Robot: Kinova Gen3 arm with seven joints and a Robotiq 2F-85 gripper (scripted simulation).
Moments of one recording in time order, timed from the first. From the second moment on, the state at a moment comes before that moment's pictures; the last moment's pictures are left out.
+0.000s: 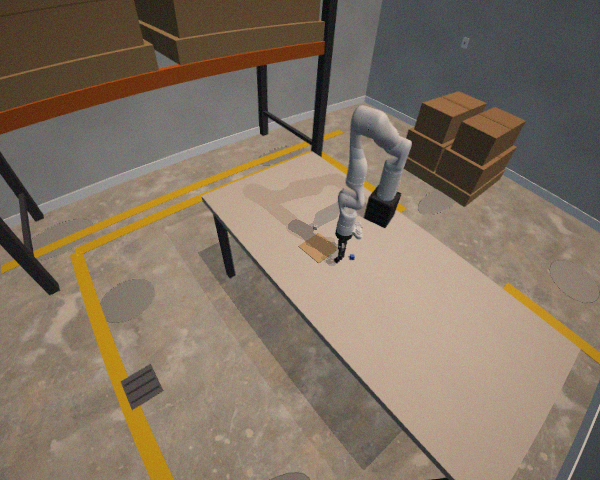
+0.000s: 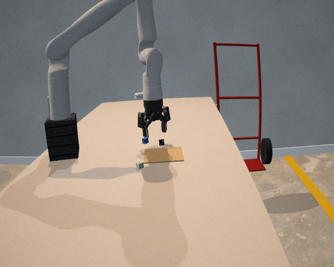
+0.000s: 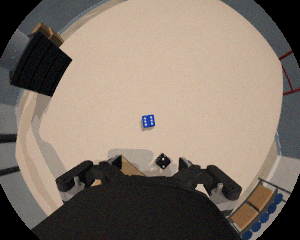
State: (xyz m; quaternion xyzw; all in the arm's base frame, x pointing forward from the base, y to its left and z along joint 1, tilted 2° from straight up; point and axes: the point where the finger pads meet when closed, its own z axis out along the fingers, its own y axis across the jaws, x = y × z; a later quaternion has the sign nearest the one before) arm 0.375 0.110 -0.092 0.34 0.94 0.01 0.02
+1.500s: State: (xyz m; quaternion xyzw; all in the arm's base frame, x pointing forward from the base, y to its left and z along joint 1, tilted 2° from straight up) arm 0.371 0.109 0.016 0.34 0.94 0.01 0.01
